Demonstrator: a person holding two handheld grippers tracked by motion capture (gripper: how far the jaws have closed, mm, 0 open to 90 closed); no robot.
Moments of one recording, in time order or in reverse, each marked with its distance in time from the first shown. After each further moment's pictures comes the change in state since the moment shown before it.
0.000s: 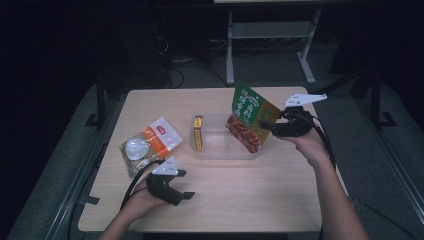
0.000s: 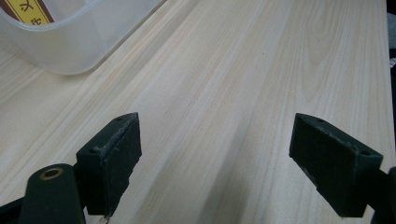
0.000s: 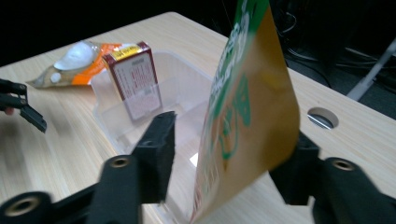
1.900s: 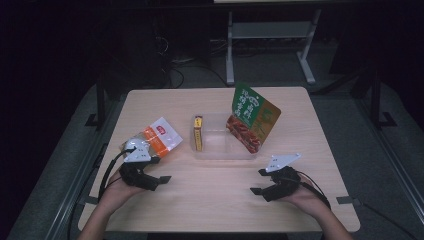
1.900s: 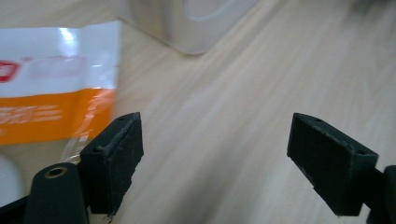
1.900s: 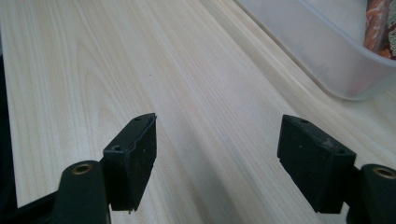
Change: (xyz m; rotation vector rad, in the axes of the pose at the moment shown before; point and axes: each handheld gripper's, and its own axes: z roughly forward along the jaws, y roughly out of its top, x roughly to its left) left arm 0.043 -0.015 -0.063 -0.032 0.201 -0.094; right arm 0.081 -0.119 0.021 0.275 0.196 -0.100
